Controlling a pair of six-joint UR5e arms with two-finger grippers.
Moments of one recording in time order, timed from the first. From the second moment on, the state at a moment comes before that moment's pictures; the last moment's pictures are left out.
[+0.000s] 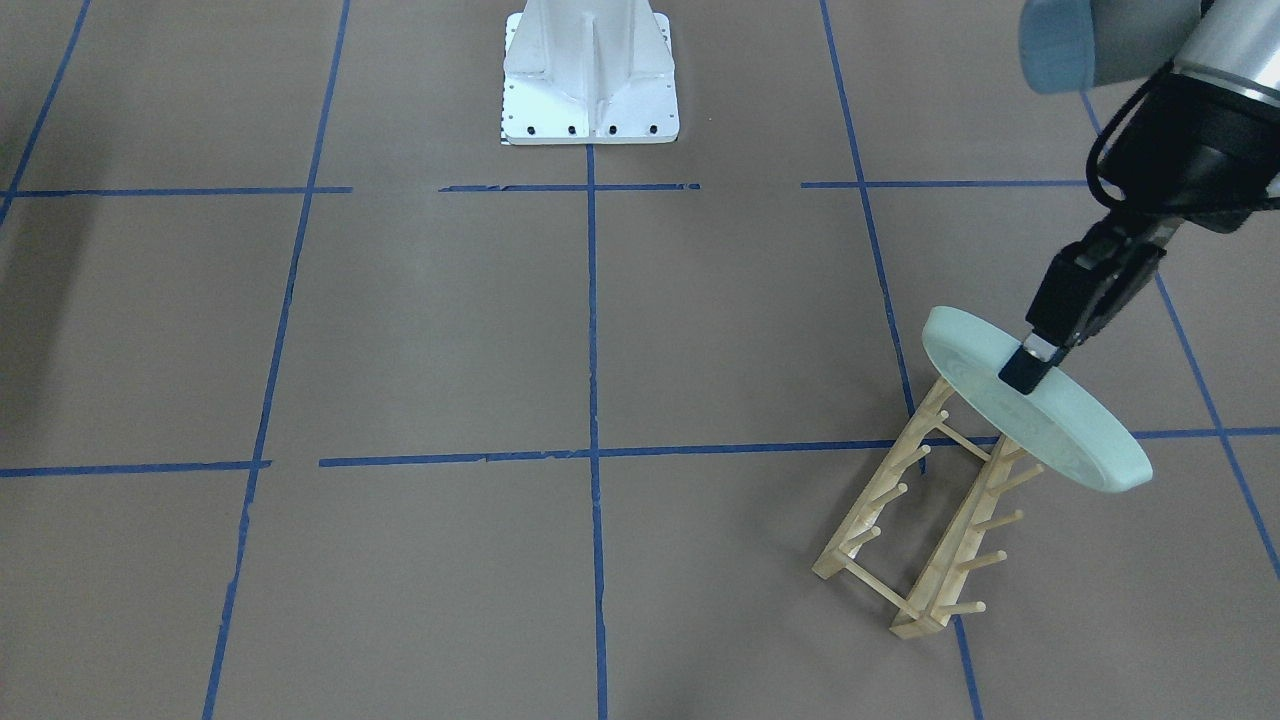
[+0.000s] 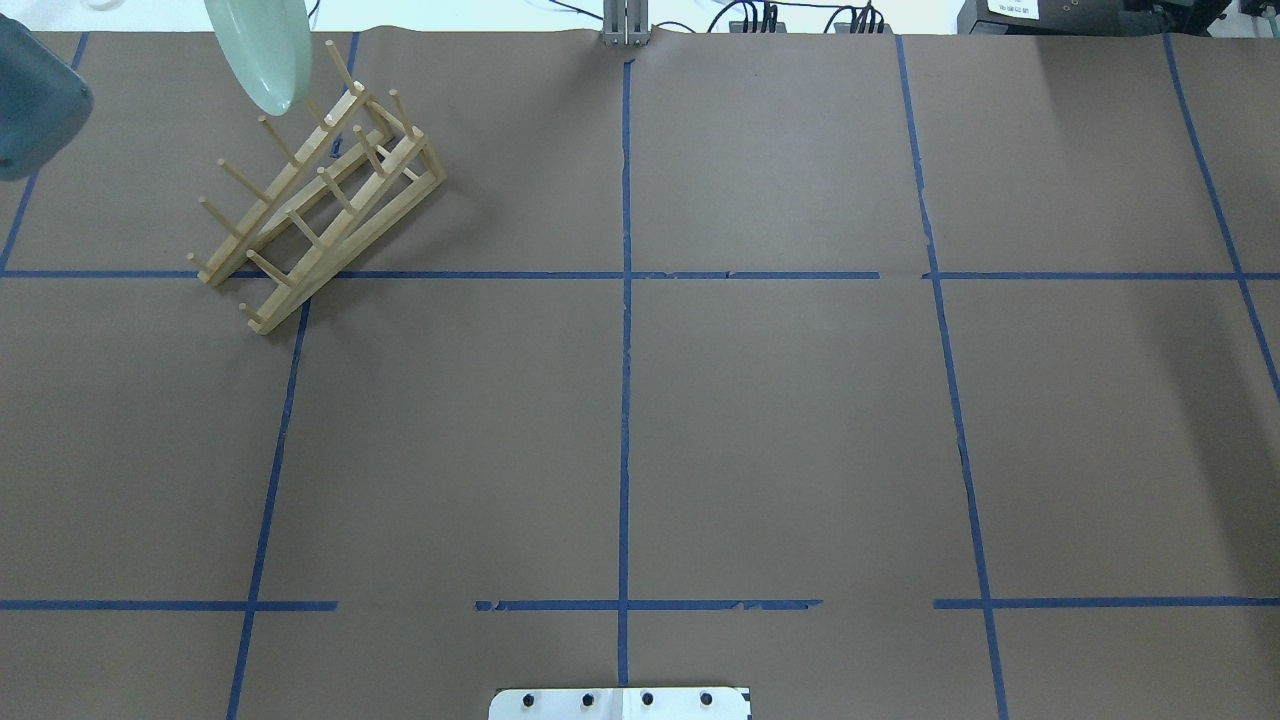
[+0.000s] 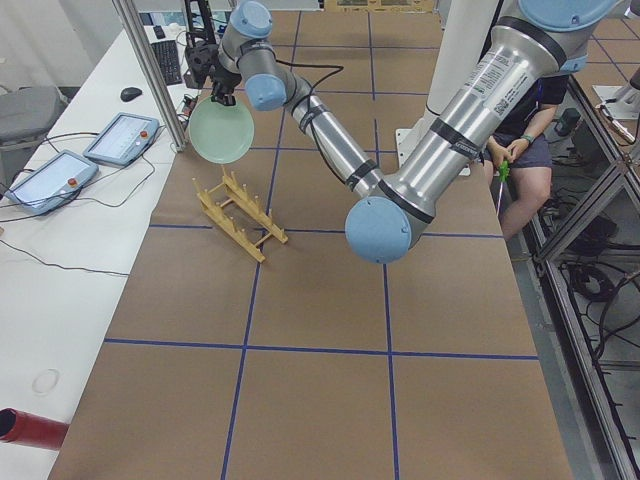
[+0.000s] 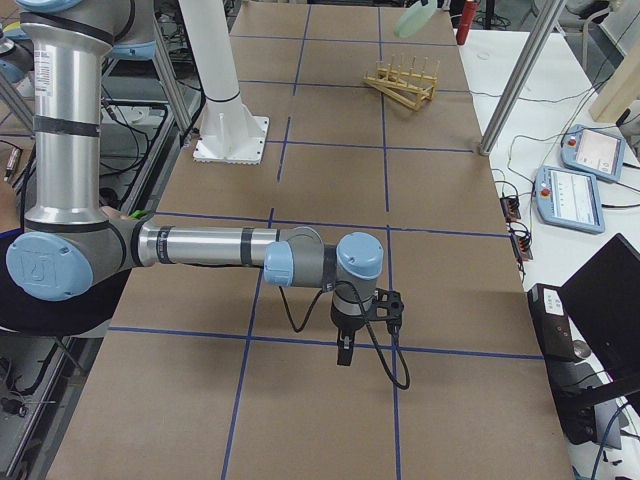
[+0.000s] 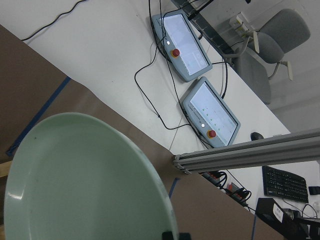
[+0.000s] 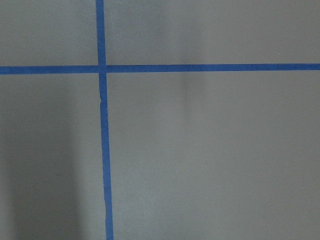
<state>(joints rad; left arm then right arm) -1.15 -2.21 -1.84 -1.80 -2.13 -1.50 1.55 -1.66 1.68 -1.60 2.19 0.06</state>
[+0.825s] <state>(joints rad) -0.60 -2.31 -1.86 -1.15 -1.74 -1.13 1.55 -1.66 1.68 -1.60 2.19 0.06</state>
